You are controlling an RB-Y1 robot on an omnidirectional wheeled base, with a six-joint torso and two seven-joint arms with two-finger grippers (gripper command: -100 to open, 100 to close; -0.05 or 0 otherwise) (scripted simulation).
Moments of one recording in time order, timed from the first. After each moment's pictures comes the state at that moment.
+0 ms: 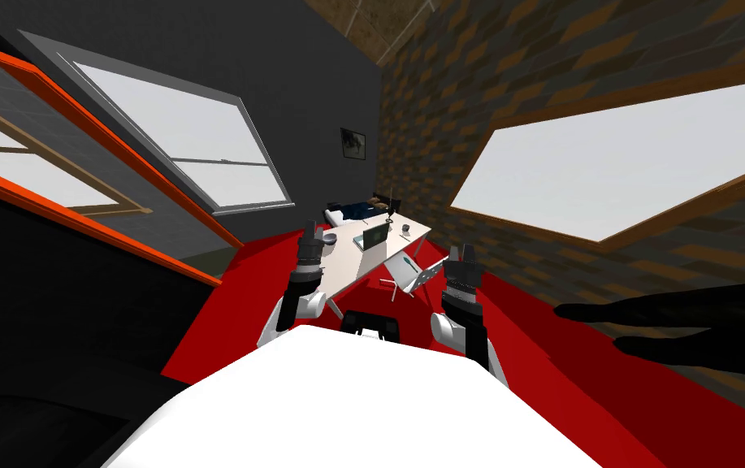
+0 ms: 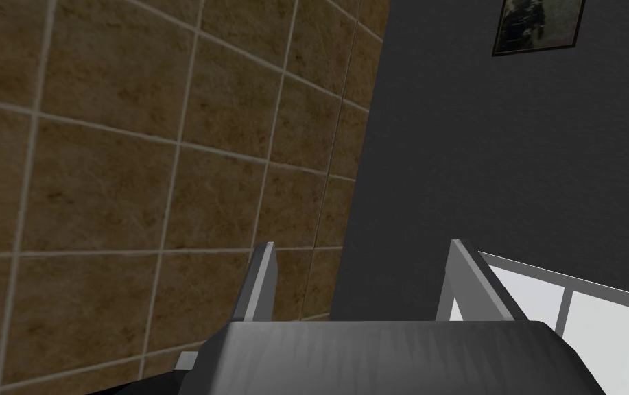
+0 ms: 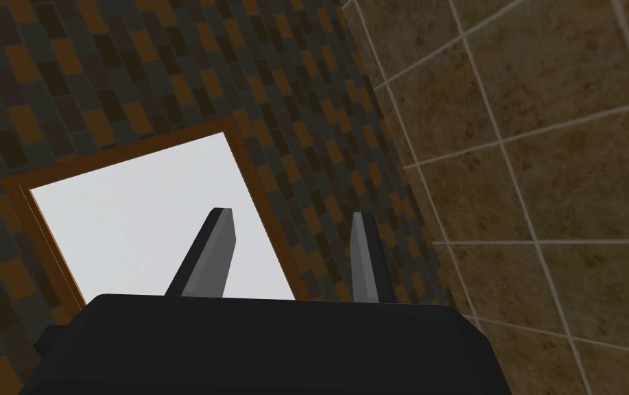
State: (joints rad) left arm 0.49 -0.04 -0.05 -2.30 -0.09 -0.46 -0.17; right arm 0.49 0.04 -0.01 -2.22 0.04 -0.50 -0.10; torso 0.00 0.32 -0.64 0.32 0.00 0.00
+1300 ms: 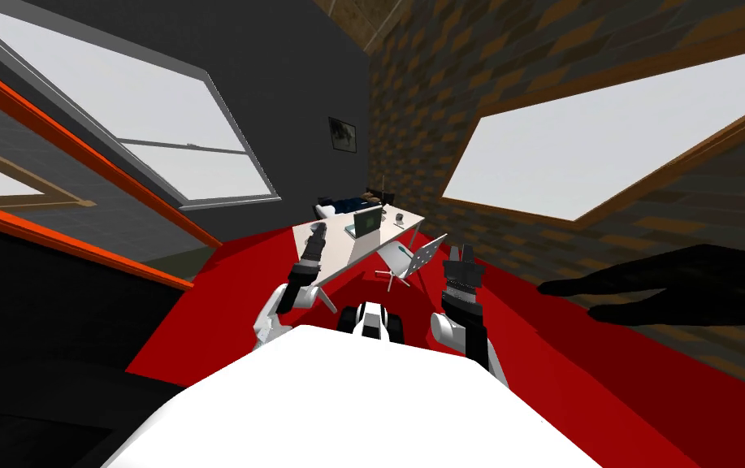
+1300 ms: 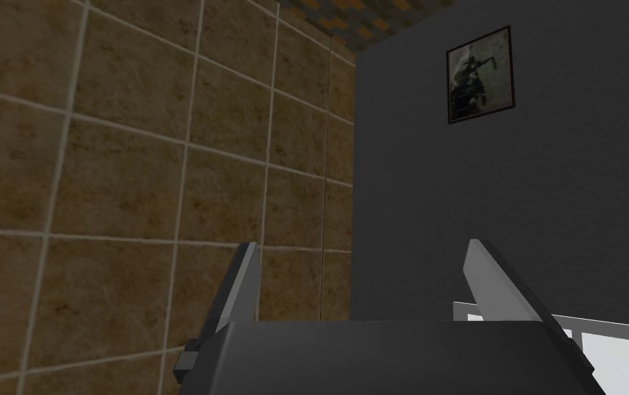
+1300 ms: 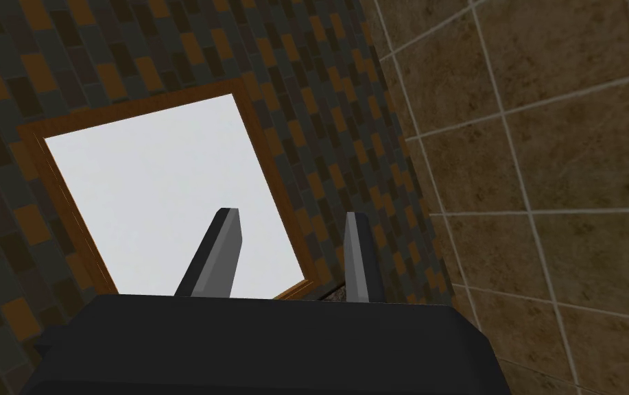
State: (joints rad) left arm 0.38 0.14 0.05 -2.17 -0.17 -0.37 -0.14; right arm 0.49 0.04 -0.01 -2.22 0.04 -0.50 -0.10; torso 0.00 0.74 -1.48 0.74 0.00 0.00
